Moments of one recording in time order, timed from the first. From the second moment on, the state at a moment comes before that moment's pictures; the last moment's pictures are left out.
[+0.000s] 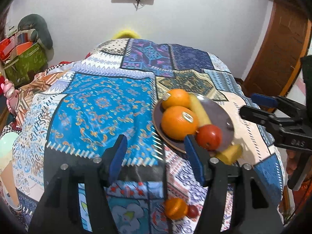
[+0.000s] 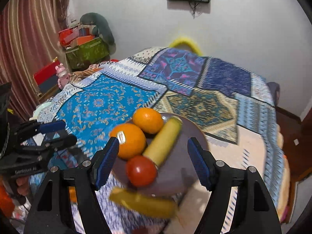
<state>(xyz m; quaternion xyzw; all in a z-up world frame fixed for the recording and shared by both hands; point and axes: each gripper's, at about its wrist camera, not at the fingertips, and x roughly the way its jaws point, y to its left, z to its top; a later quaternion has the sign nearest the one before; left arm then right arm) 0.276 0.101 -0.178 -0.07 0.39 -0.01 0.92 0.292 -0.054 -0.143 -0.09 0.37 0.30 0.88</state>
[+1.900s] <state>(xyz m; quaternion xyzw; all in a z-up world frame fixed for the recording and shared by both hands) 0.199 0.002 -0.213 0.02 0.47 -0.12 0.87 0.213 -0.138 -0.236 -0.02 0.49 0.24 0.84</state>
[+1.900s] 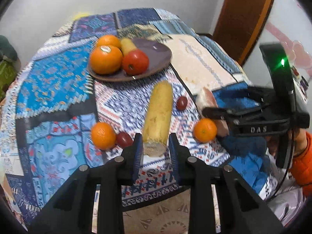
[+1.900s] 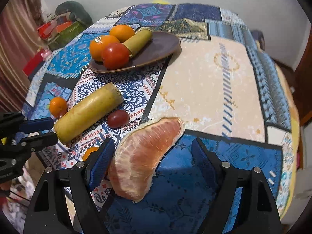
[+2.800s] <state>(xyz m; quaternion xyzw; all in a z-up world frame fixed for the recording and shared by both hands) 0.273 -0.017 -0.258 -0.01 0.53 -0.13 0.84 0.214 -0.157 -0.249 -0.05 0.49 0.24 0.84</state>
